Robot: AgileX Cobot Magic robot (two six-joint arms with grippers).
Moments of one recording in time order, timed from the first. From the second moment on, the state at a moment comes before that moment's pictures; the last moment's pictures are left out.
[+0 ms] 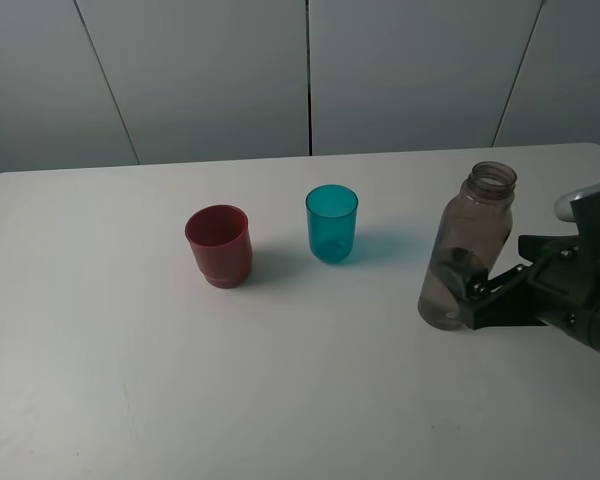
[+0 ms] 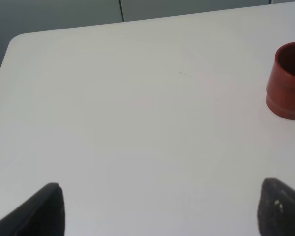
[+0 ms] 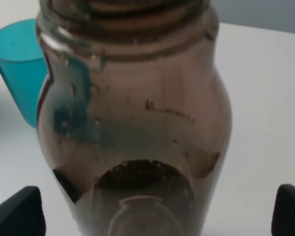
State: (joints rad) left arm -0.10 0.00 -0.51 0.10 1.08 -0.04; right arm 0.49 1.42 -0.05 0.20 -0.78 -0.07
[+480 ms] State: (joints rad) left arm -0.10 0.00 -0.51 0.10 1.08 -0.04; right arm 0.49 1.63 -0.10 0.20 -0.96 -0.04
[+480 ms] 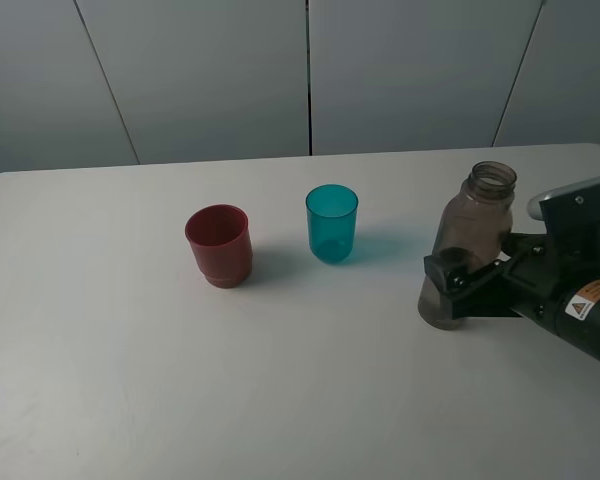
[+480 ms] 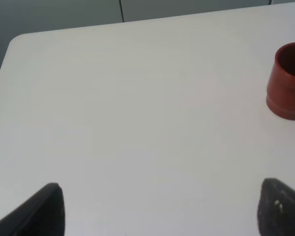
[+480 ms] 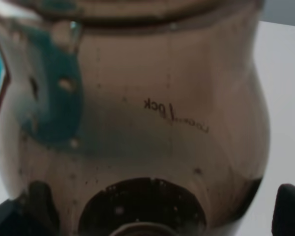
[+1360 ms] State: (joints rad) left arm -0.10 0.00 -0.51 0.10 1.08 -0.05; right arm 0.49 1.75 -0.16 0.16 -1.11 0.01
